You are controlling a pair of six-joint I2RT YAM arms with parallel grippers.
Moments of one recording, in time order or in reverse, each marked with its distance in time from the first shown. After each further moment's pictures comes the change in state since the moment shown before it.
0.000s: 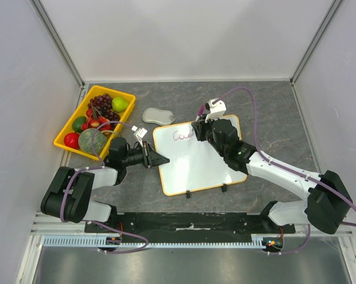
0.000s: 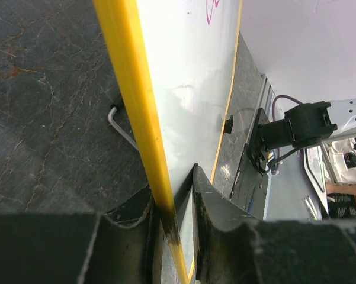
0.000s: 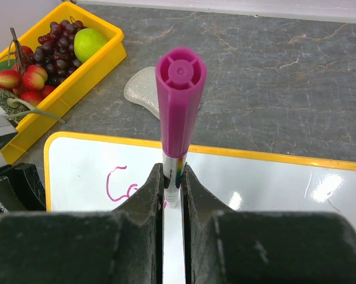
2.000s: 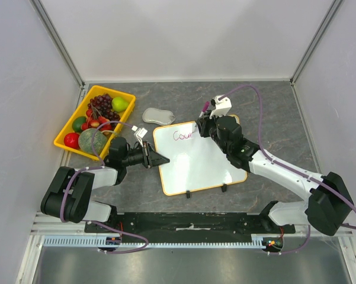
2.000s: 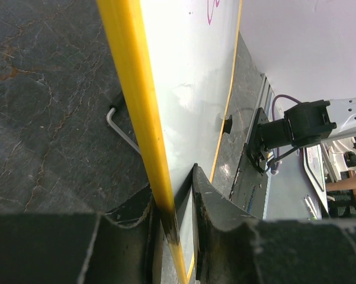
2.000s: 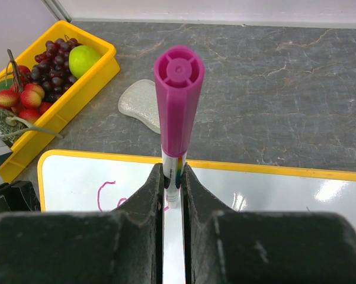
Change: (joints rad) left arm -0.002 0.000 0.002 0.000 0.001 0.000; right arm -0.047 -0.015 0.002 0.005 -0.013 0.026
